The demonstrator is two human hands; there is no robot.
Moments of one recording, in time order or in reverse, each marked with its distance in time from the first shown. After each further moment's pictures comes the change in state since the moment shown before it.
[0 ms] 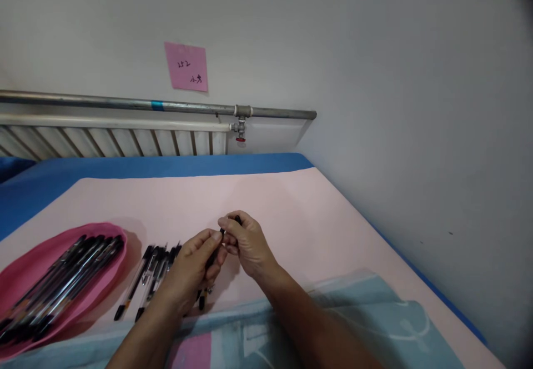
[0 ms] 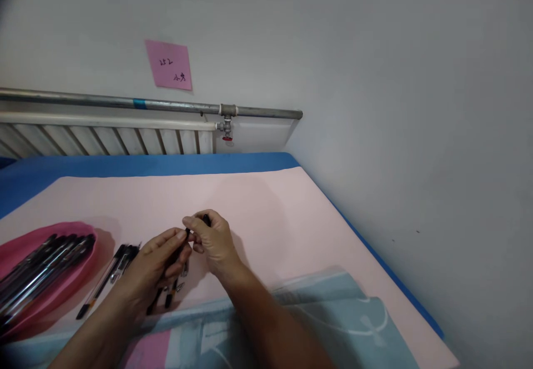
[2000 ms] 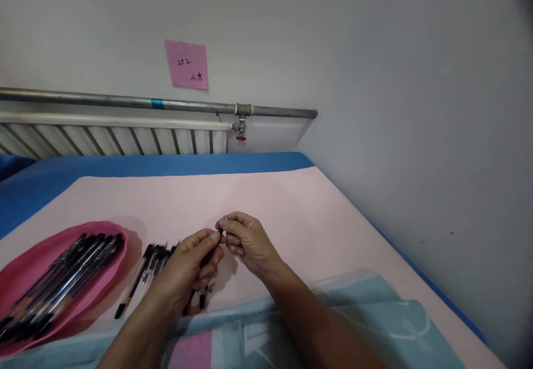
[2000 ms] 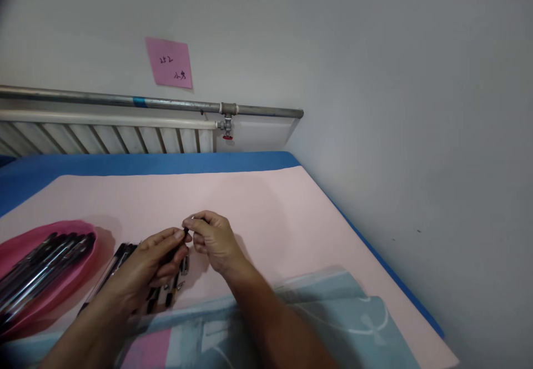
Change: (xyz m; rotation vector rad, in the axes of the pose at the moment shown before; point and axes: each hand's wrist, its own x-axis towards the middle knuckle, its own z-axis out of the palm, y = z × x) left_hand -0.001 0.007 -0.008 0.051 -0.018 -0.077; right_hand 0.001 -0.003 -0.004 -0.015 -0.101 0.064
